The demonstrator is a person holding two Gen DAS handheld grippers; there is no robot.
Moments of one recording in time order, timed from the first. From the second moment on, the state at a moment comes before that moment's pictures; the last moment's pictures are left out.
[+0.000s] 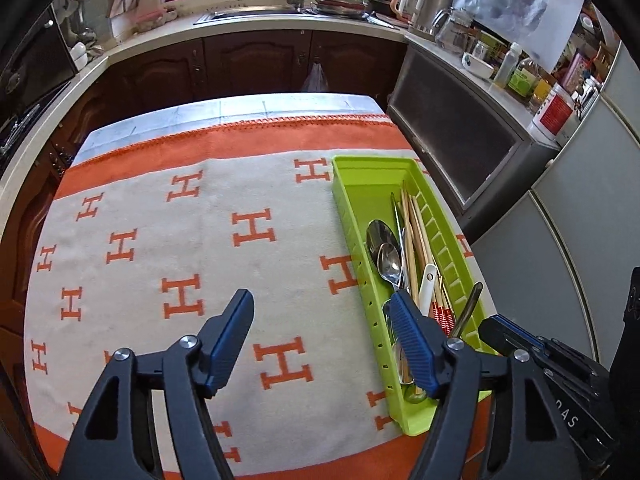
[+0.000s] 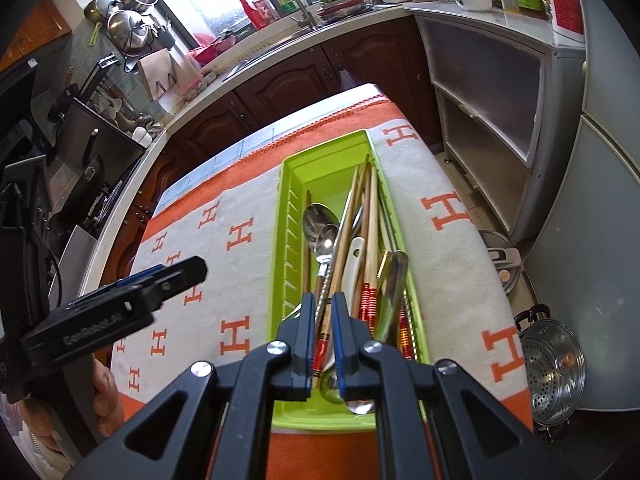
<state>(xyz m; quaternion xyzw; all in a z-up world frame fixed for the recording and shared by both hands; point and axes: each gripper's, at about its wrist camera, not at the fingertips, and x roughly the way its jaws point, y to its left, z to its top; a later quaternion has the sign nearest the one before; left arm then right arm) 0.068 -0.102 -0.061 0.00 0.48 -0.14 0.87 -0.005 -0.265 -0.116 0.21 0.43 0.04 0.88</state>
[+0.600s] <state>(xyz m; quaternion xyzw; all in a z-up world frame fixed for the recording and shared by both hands) -0.003 -0.035 0.021 0.03 0.38 -0.04 0.92 -0.025 -0.227 -0.069 0.17 0.42 0.09 0.89</state>
